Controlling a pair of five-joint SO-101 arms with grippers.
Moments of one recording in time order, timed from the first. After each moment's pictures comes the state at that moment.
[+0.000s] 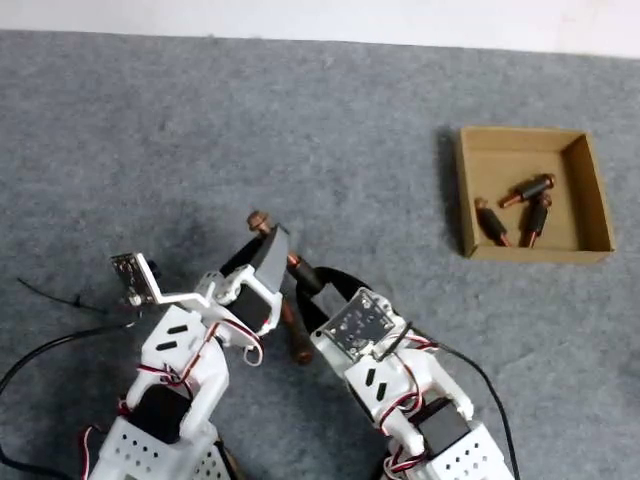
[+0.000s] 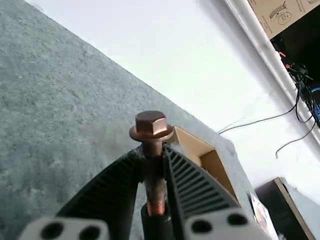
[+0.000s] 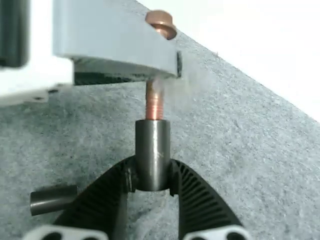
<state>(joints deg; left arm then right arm) 18.8 -103.8 95.8 22.0 51.3 -39.2 -102.9 95.9 29.4 19.6</state>
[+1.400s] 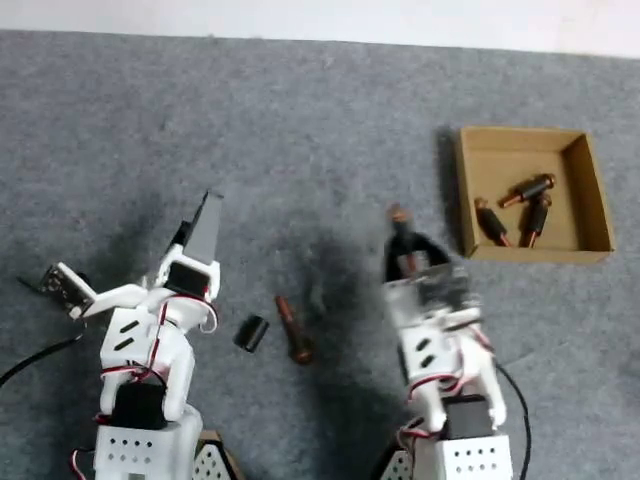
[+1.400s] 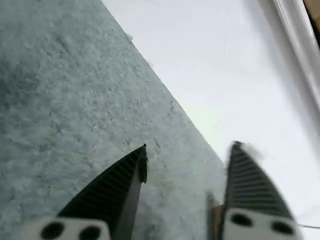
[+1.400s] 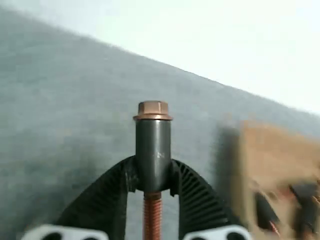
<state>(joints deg) -2.0 -103.7 95.3 27.8 59.6 -9.5 -103.6 95.9 27.0 13.1</state>
